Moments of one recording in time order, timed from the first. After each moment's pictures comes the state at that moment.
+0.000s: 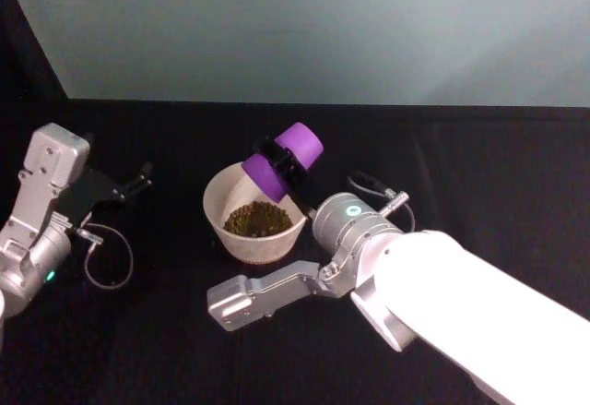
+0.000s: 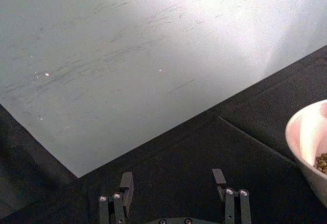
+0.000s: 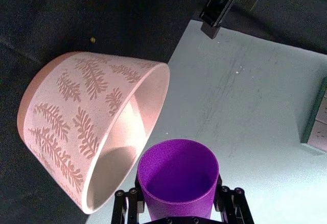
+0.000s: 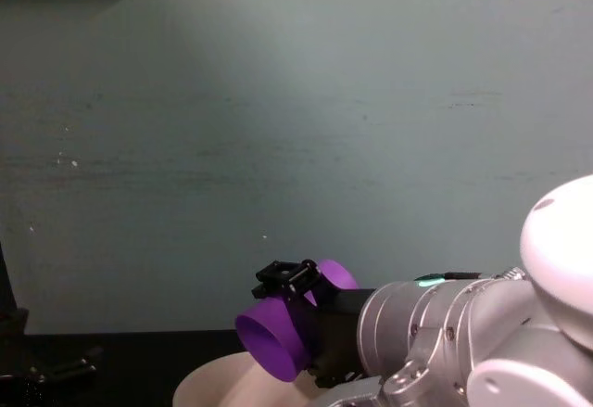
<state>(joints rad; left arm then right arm) -0.20 0.60 0.45 -1.41 -0.25 -0.12 0.03 0.52 0.34 -0.94 -1.57 -1.40 0.24 0.45</state>
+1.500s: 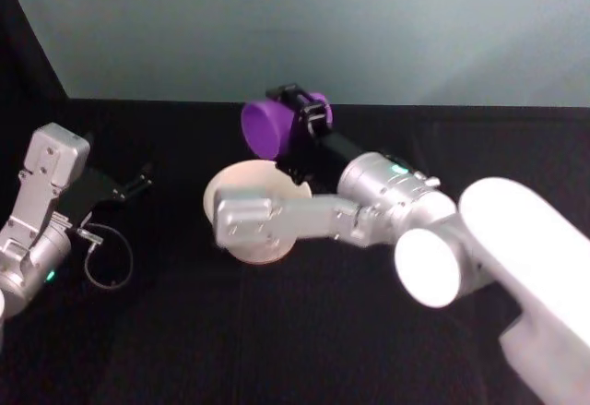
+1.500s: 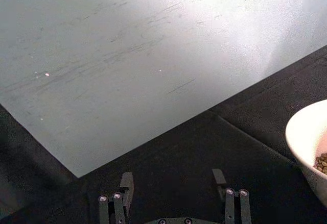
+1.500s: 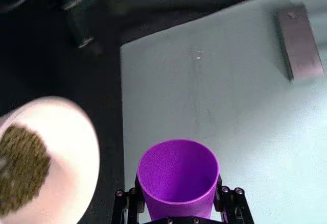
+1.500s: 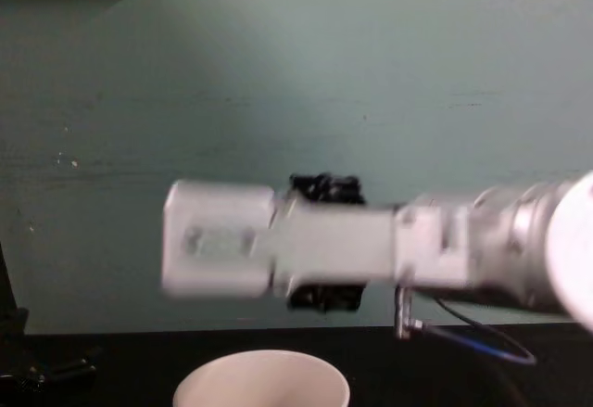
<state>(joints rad) -0.20 0.60 0.45 -1.41 -0.25 -0.12 0.03 0.41 0.31 -0.68 -1.68 -0.98 0.18 0.36</state>
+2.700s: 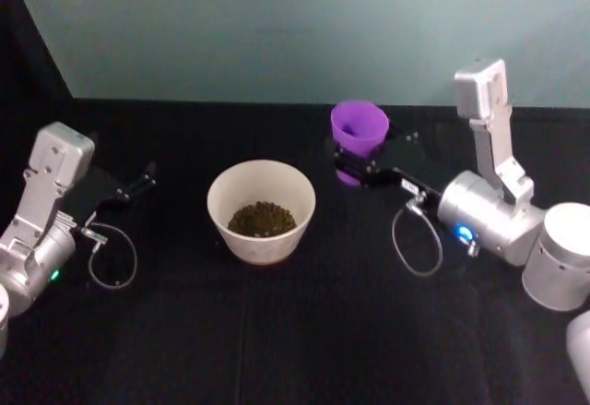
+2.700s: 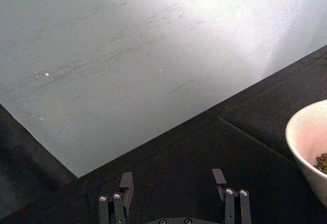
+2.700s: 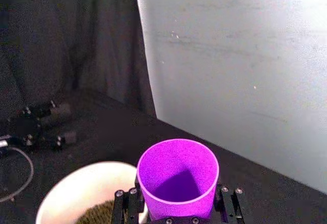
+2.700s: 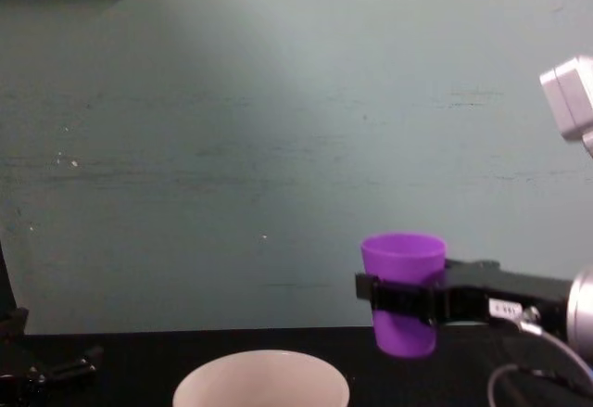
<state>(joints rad) -0.20 0.60 0.45 -1.41 -0.25 -0.12 0.03 0.29 0.16 -0.18 -1.39 0.14 0.12 0.61</state>
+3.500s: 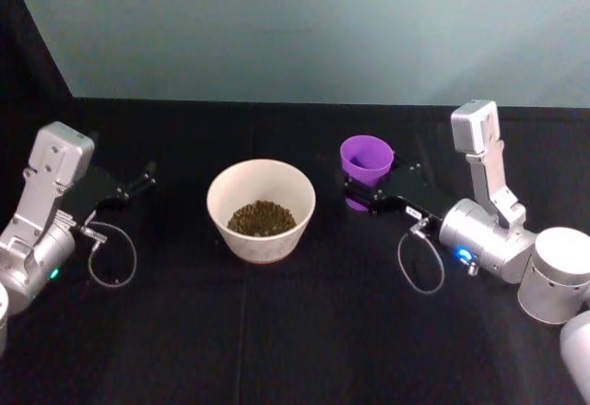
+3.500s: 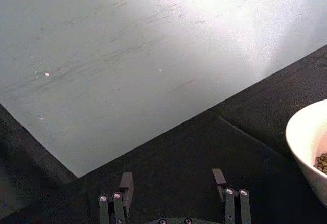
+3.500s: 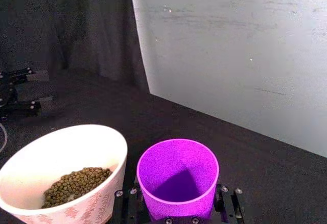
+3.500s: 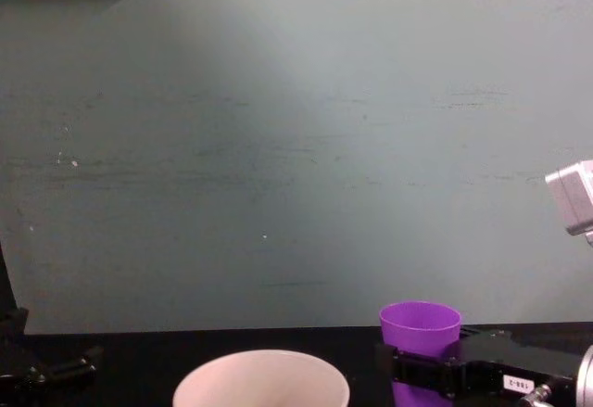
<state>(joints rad) -0.20 0.60 0.45 -1.41 -0.25 -0.12 0.03 0.37 0.19 -0.23 -1.13 0.18 -0.03 0.62</state>
